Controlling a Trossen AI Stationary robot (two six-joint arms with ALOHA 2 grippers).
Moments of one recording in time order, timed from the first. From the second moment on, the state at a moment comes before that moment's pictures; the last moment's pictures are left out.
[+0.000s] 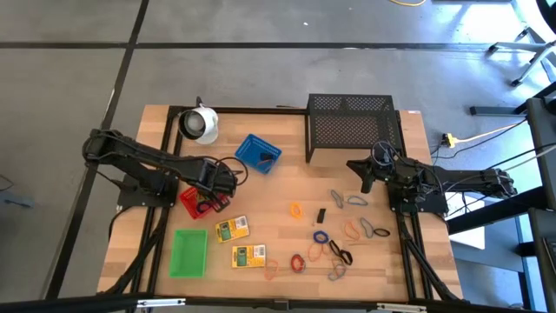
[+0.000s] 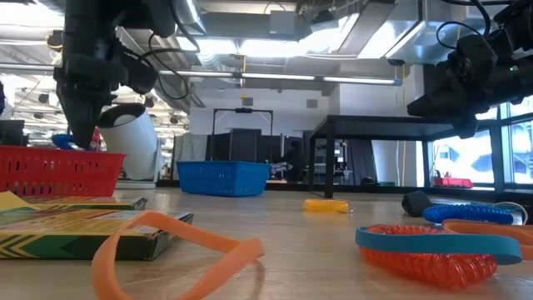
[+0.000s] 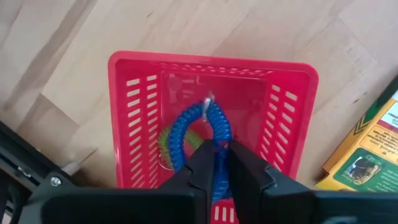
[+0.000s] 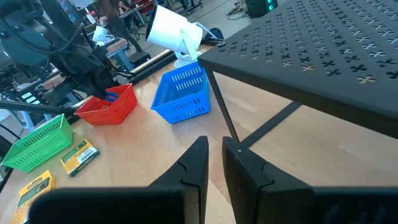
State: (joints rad) left arm -0.13 1.37 0.89 -1.10 -0.11 -0.91; right arm 0.00 0.21 0.09 -0.14 0.36 0.52
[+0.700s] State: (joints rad) left arm -0.13 1.37 1.11 -1.08 -0.18 -0.75; right arm 0.00 0.21 0.09 -0.14 0.36 0.52
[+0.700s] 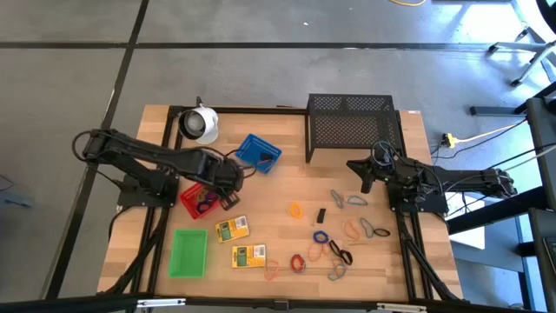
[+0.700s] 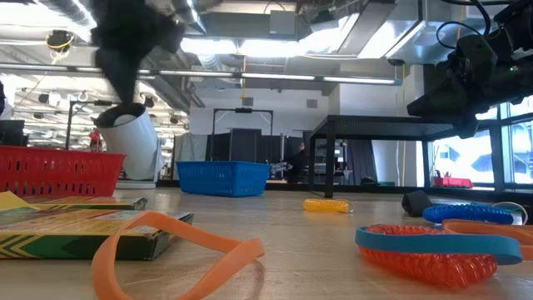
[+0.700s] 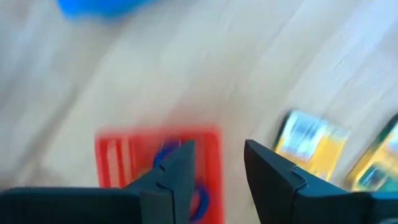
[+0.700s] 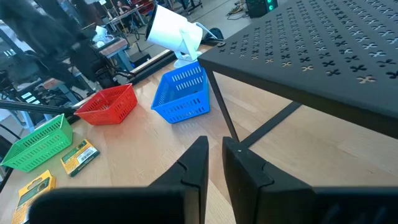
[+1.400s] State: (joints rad) left arm -0.13 1.72 1.14 -0.11 -0.20 -0.03; right arm 0.00 0.21 0.09 -0.11 0.35 0.59
